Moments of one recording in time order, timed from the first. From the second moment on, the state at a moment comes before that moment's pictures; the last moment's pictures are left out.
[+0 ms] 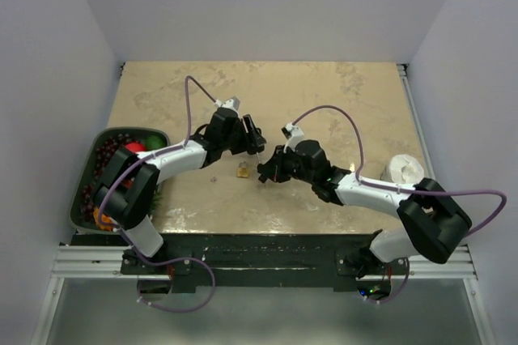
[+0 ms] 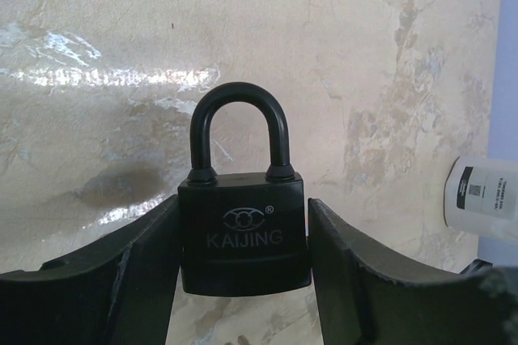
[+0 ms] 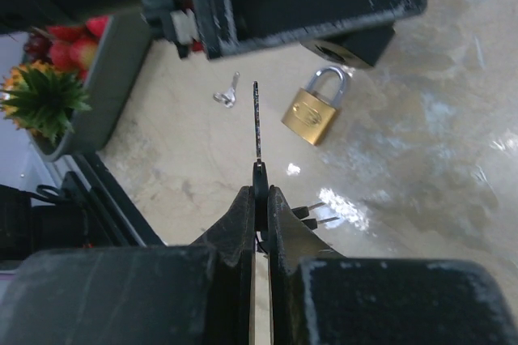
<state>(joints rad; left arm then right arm) -0.57 1.67 0.96 0.09 0.08 -0.81 0.76 1.39 0.60 0.35 -0.15 0.65</state>
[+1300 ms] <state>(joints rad) -0.57 1.63 0.95 0.09 0.02 -0.80 0.70 1.57 0.69 0.40 -0.26 0.75</state>
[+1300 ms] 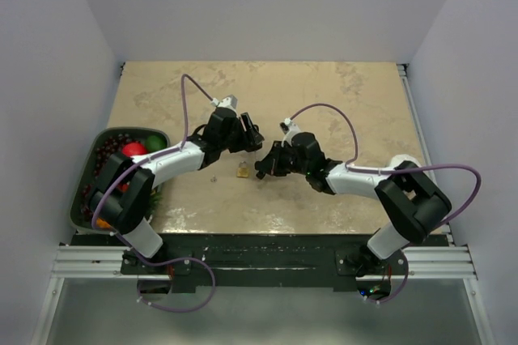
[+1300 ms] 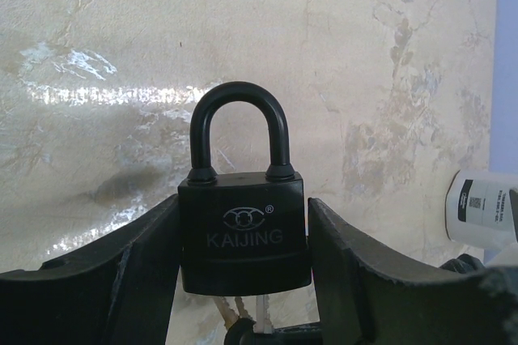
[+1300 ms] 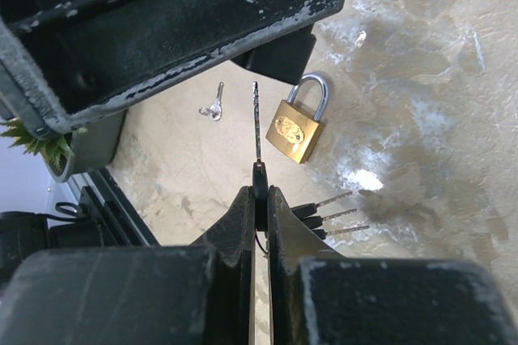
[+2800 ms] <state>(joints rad) -0.63 1.61 0.94 0.10 -0.08 -0.74 0.64 1.63 0.71 0.46 -0.35 0.84</state>
